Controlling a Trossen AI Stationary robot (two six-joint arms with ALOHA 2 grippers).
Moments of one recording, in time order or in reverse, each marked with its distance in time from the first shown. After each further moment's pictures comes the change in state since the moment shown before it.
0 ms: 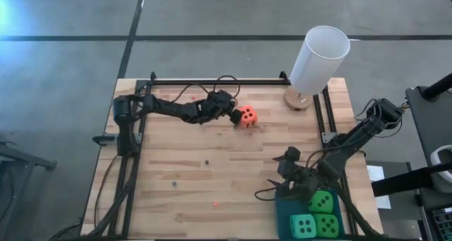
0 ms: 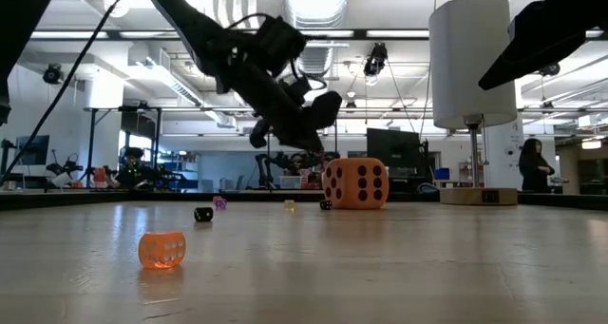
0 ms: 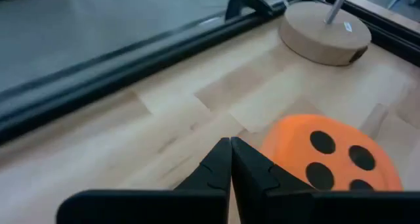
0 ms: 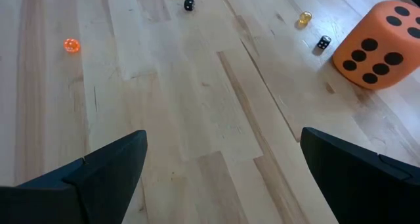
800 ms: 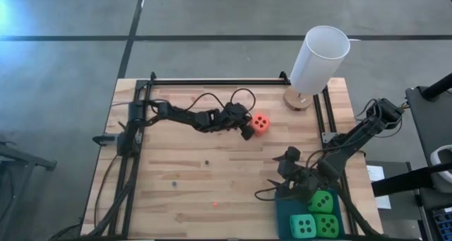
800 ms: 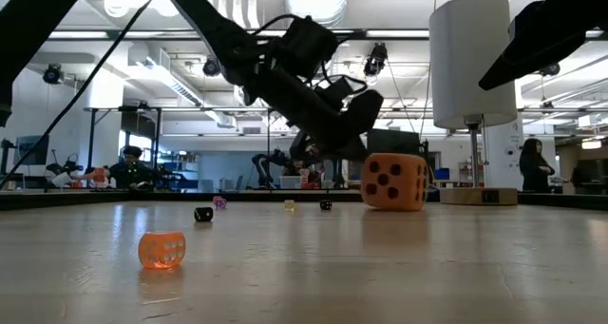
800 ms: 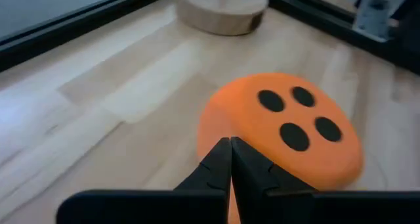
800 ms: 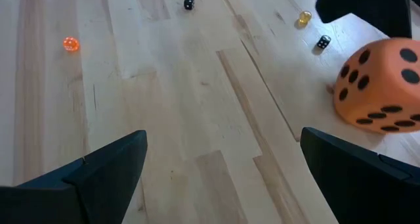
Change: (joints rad) left arm -0.103 0.163 0.157 0.039 0.146 0.056; right arm 0.000 0.000 0.000 -0.003 0.000 0.000
